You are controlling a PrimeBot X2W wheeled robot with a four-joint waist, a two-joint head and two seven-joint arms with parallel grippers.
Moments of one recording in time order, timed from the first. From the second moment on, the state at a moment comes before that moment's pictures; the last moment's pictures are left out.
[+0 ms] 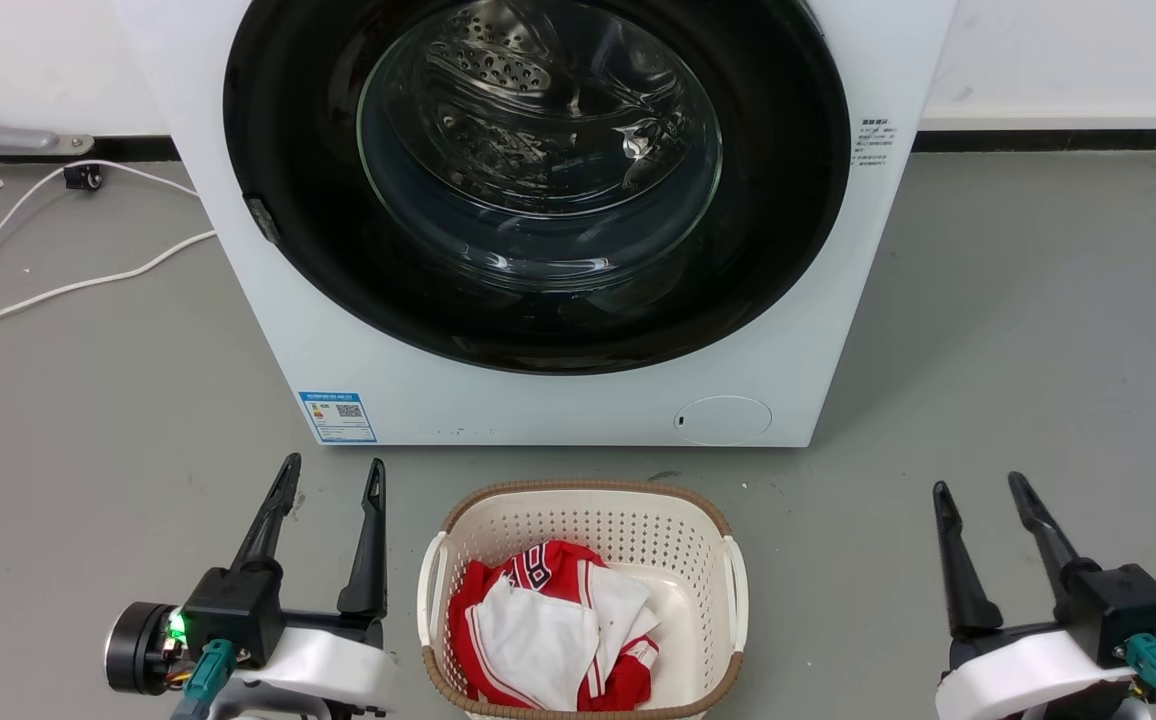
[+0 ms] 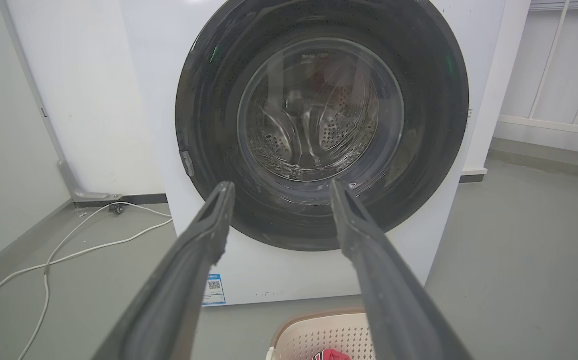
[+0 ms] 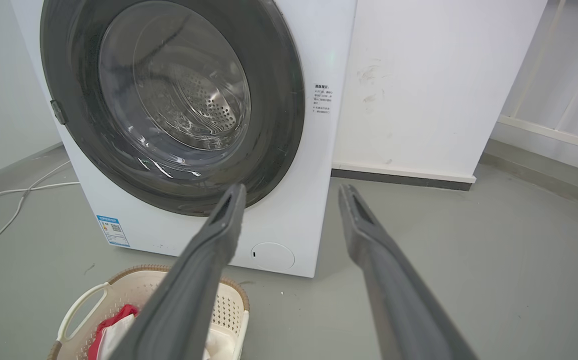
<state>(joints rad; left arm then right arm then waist) -0.02 0.07 -0.02 0.09 -0.05 -0.09 -0.26 0.04 -0.05 -0.03 0.05 -0.01 0.13 -0.19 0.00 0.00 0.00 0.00</state>
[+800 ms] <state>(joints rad) -0.02 0.06 0.00 0.09 -0.06 -0.10 -0.26 -0.07 -0.05 -0.05 0.18 1.09 0.13 -0.24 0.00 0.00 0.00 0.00</state>
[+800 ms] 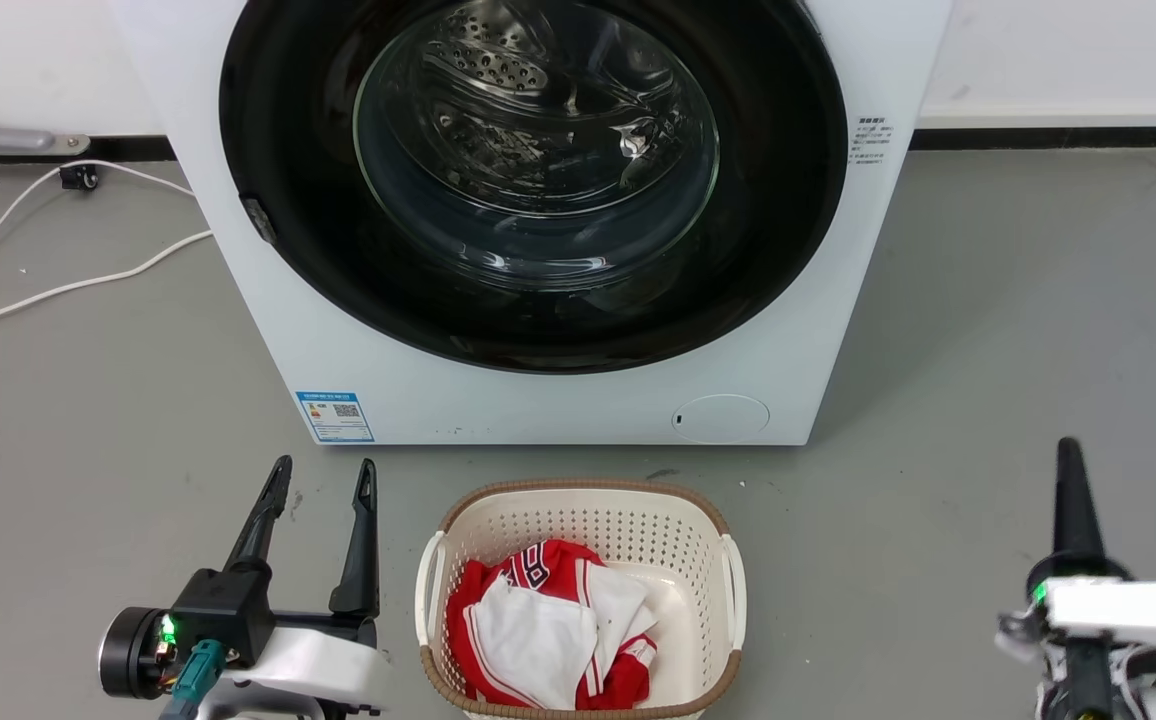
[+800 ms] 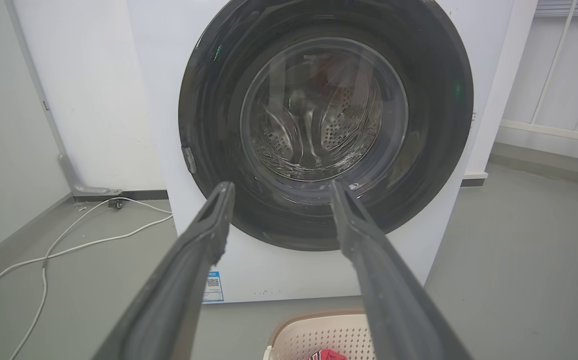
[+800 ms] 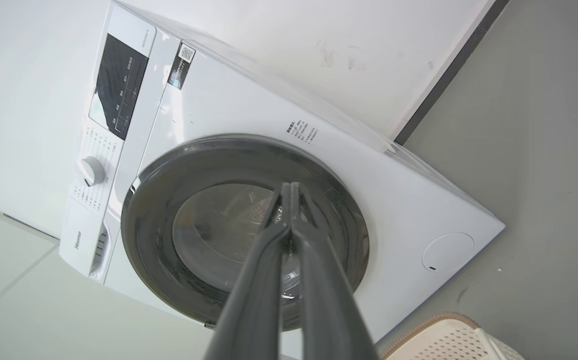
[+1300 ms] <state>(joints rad) -0.05 0.05 0.01 0.08 -0.06 -0.10 -0.26 -0.50 -0.11 -0.21 0.43 1.54 0.13 -0.12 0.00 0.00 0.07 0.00</state>
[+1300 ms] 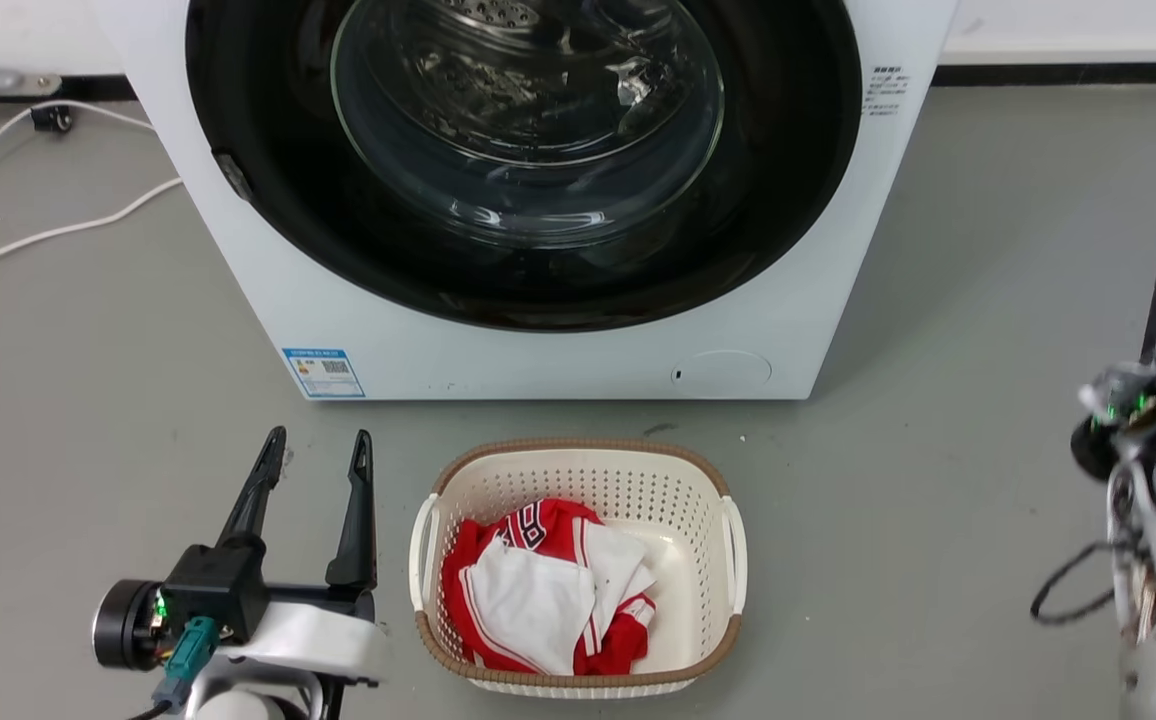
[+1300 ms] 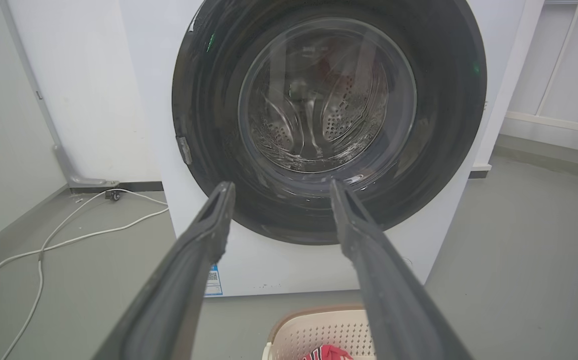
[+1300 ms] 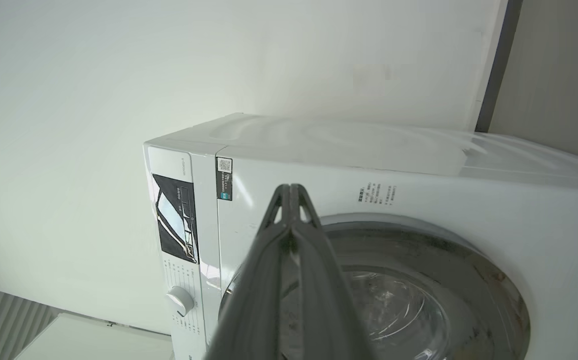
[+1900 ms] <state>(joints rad) -0.17 0.05 -0.02 0.06 -0.06 -0.11 -0.26 -1.16 -0.29 -0.03 0.97 1.40 0.13 0.17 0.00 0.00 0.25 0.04</state>
